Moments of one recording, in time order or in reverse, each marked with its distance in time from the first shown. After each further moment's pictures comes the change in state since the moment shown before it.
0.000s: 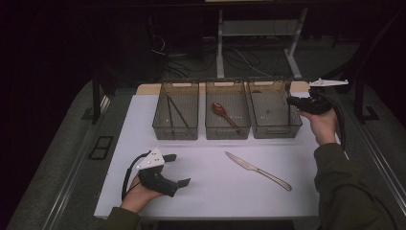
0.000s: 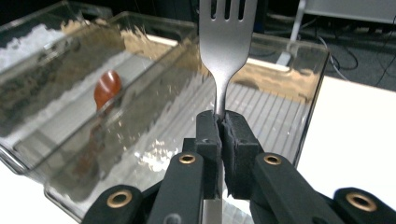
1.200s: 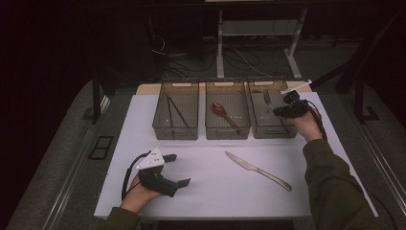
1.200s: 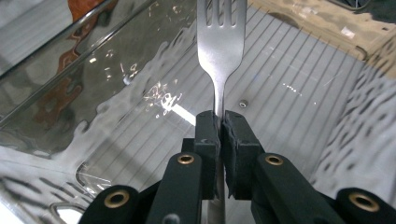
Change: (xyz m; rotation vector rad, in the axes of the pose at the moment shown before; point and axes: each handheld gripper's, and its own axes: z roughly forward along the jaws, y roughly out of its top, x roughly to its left) left arm 0.000 0.000 0.000 0.000 -0.004 0.001; right arm 0.024 -0.003 0.056 0.309 -0.027 -0.151
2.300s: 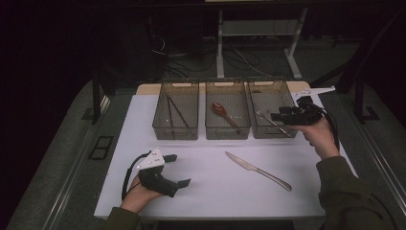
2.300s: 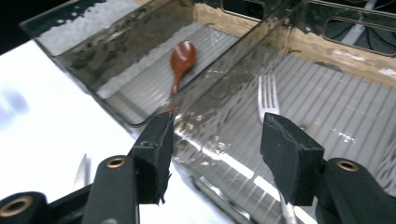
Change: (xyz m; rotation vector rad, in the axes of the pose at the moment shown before) left arm -0.001 0.000 0.001 0.003 -0.004 -0.001; right arm 0.026 -0.020 -0.061 -0.224 0.202 0.055
